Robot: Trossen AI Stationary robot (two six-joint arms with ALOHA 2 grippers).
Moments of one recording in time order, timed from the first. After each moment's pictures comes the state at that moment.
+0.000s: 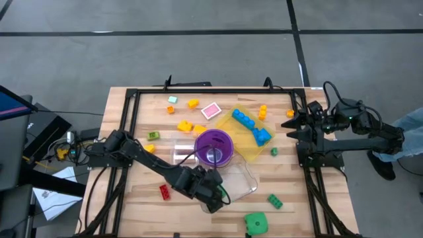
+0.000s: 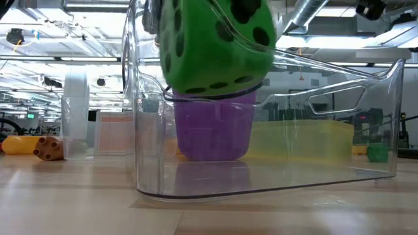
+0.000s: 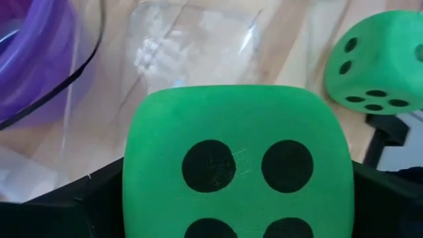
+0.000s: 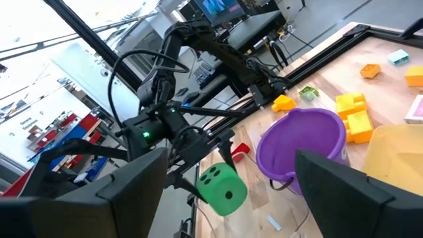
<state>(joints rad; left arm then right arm) -0.47 2.01 1.72 -0.82 -0.32 -0.94 -0.08 0.40 0.81 -0.54 -0.18 0.65</state>
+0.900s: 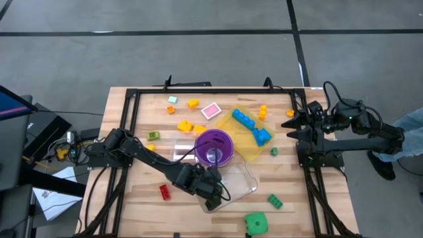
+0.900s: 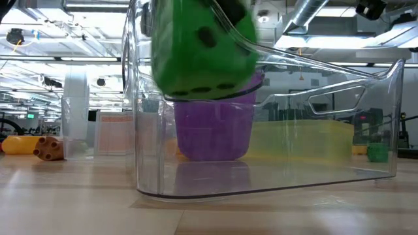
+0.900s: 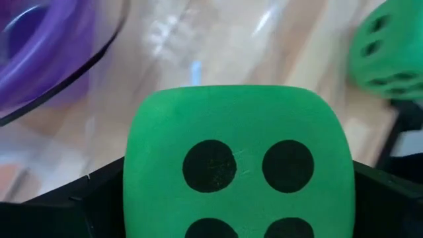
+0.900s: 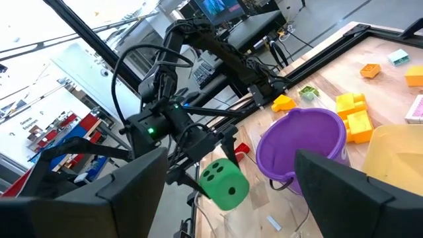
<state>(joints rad) -0.45 2.00 1.72 -0.87 -0.25 -0.92 -0.08 0.40 0.81 -0.54 -0.18 0.65</state>
